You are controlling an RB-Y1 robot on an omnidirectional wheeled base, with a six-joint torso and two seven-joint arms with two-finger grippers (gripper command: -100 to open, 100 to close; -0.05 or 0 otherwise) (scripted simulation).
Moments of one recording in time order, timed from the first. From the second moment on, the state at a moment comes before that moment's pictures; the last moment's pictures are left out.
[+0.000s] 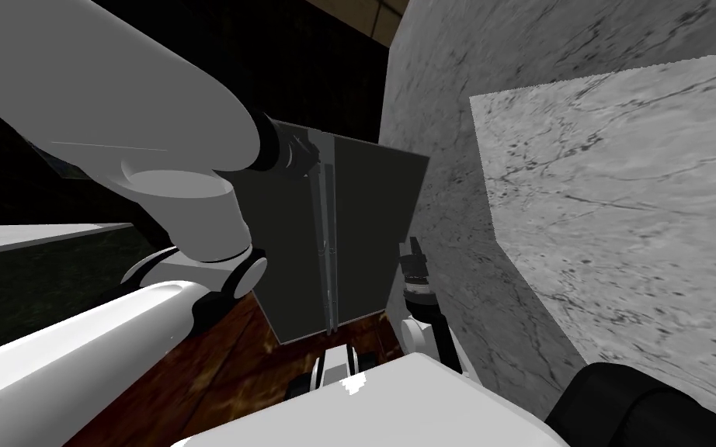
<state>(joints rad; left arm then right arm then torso) -1.32 0.34 -0.02 -2.15 0.21 1.82 -0.42 0.47 0.00 0.00 -2.28 -0.03 -0.50 0.09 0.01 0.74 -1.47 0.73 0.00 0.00</state>
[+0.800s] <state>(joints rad) -1.33 0.26 -0.01 -2.13 0.34 1.74 -0.43 0.47 0.00 0.00 -2.28 -0.03 -0.50 0.09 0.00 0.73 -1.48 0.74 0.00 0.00</state>
